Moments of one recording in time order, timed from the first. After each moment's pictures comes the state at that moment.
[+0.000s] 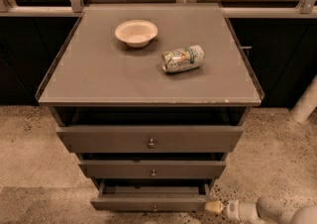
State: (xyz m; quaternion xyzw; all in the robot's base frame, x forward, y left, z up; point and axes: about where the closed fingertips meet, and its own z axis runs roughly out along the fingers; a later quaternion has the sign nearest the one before) arm 0.449 -0.258 0.177 0.10 0.87 0.46 0.13
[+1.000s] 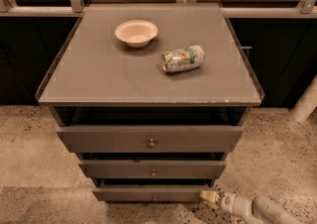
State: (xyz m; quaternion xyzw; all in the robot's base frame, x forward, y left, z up) arm 0.493 -0.242 0.205 0.13 0.84 0.48 0.22
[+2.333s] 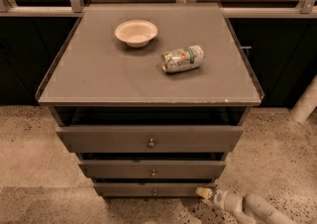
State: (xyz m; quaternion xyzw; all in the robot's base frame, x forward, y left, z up) arm 0.522 -0.229 0.190 0.10 0.87 0.41 0.27
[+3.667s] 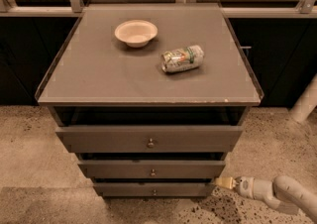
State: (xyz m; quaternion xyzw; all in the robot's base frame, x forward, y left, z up) arm 0.511 -0.291 0.300 0.08 0.86 0.45 0.20
